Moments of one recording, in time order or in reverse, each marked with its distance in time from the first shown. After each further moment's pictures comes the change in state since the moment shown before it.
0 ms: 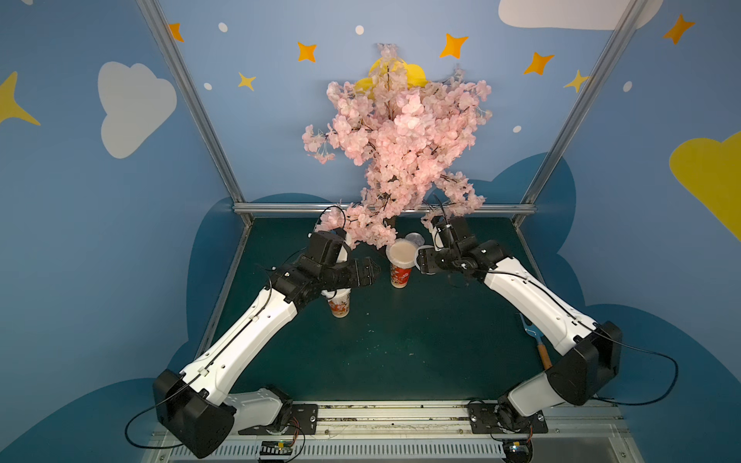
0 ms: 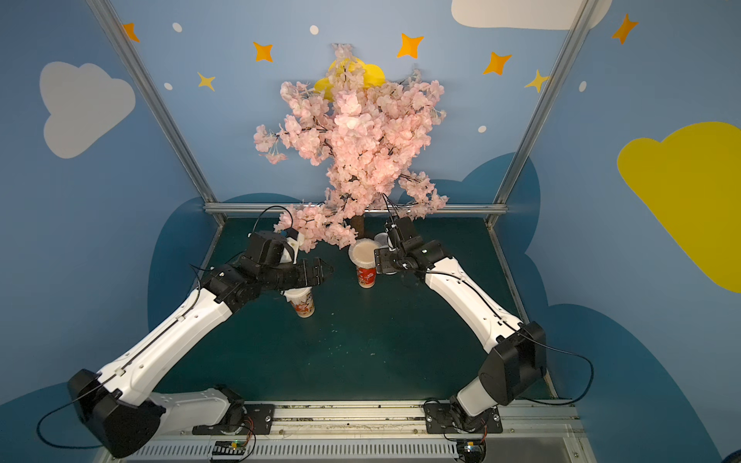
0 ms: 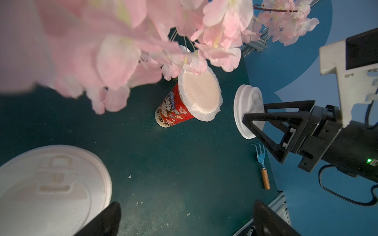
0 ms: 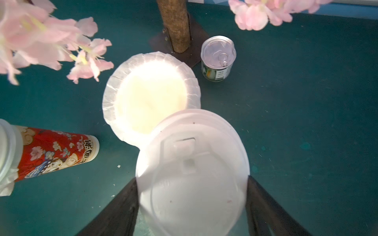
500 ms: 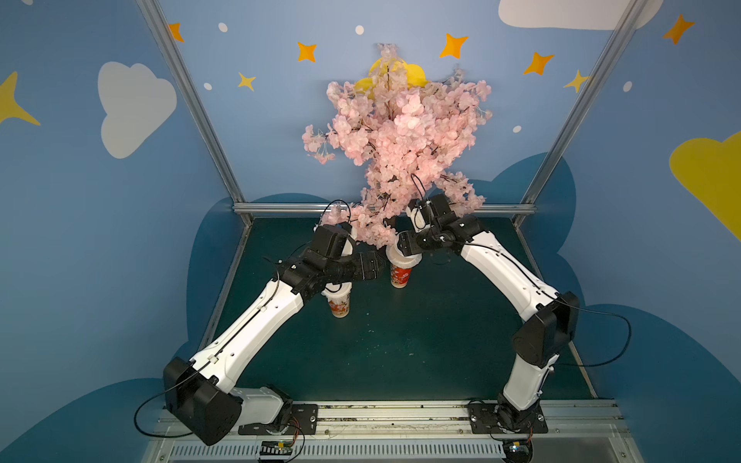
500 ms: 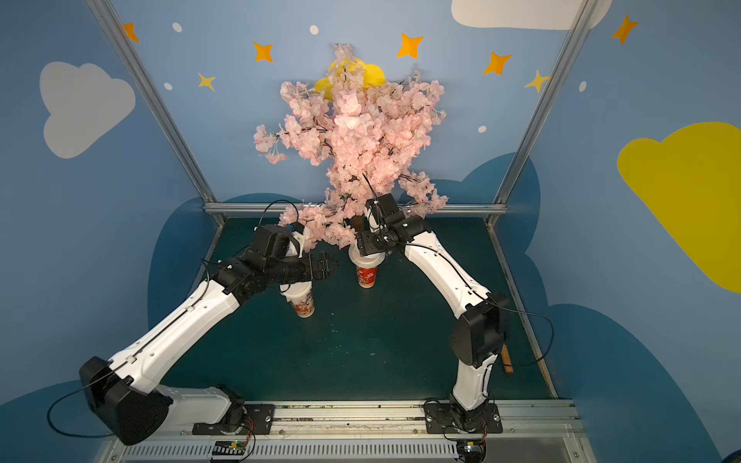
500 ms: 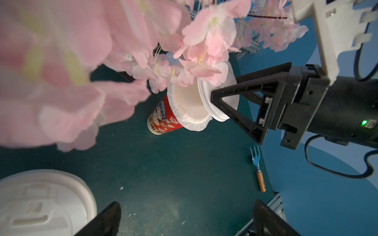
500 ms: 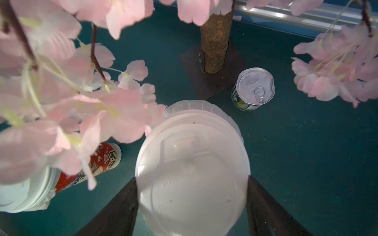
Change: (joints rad) left arm 0.000 0.068 0.049 0.030 0.022 0.008; right arm 0.011 0.302 0.421 -0.140 -0.111 -0.087
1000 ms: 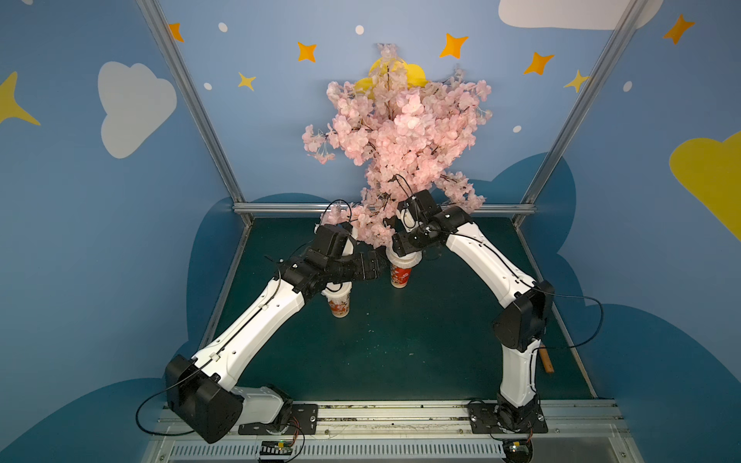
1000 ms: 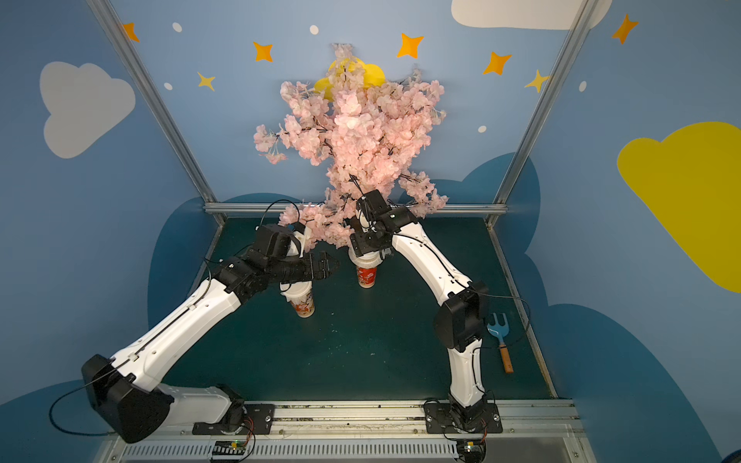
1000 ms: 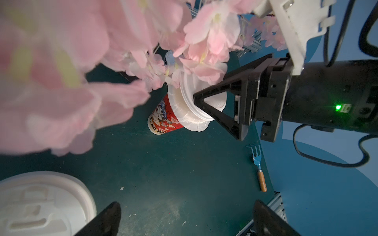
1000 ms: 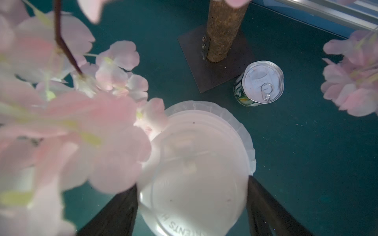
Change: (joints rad) left arm 0.001 0.006 0.002 0.000 0.000 0.002; right arm 0.018 0.142 0.187 -0.164 0.033 -0.057
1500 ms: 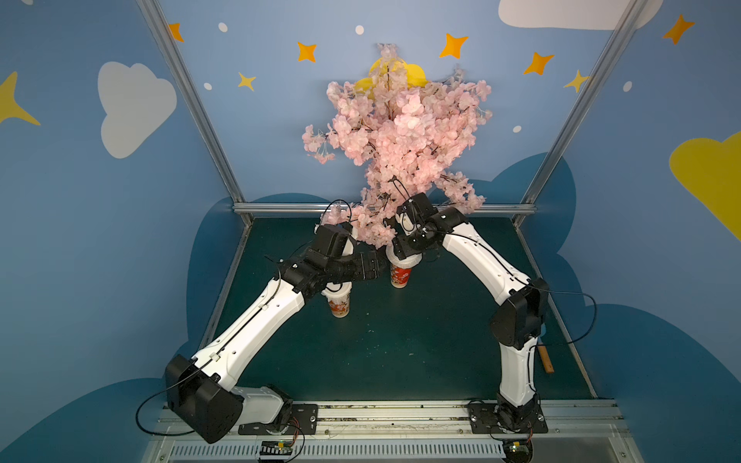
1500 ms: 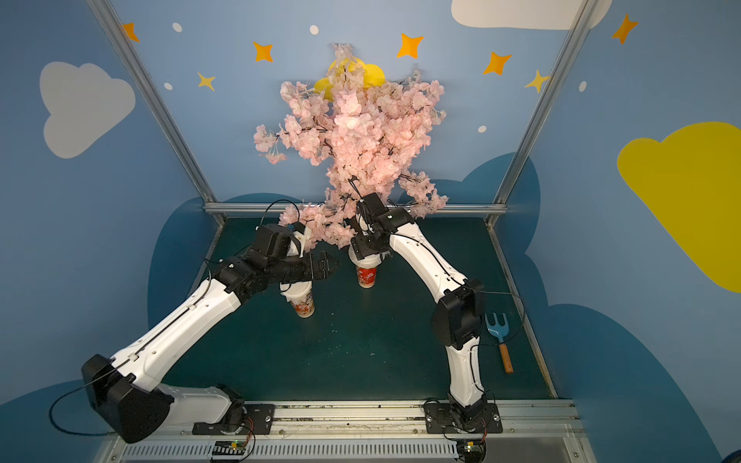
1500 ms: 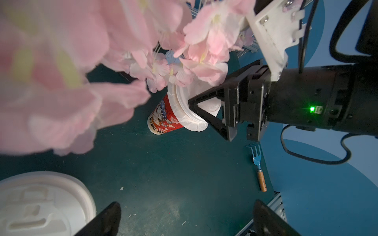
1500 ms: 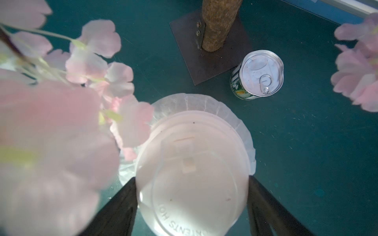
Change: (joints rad) left arm 0.000 0.000 0.000 0.000 0.002 0.000; right arm 0.000 0.034 0.000 -0.018 0.024 -0.011
